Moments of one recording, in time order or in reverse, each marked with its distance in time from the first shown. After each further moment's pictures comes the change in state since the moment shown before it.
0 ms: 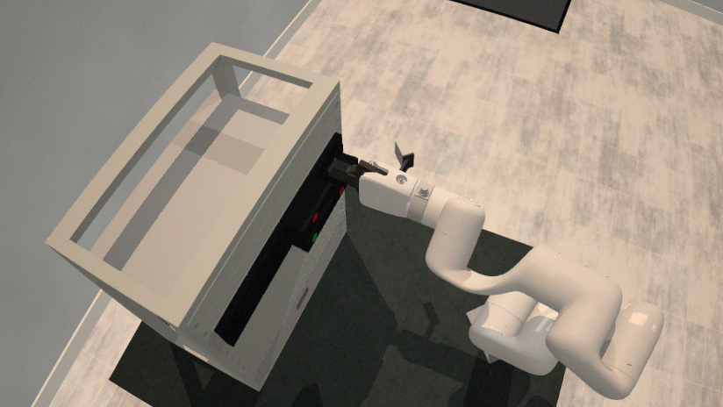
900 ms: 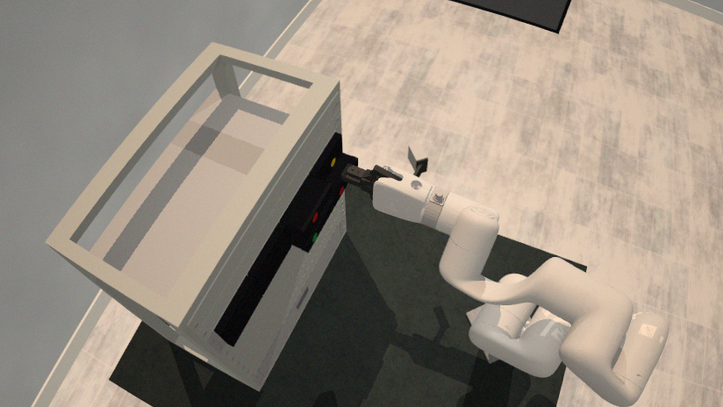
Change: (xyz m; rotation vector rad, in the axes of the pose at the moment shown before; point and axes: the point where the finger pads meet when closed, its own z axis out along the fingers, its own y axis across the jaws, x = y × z) arm 0.001 0.000 -0.028 0.005 0.005 -0.001
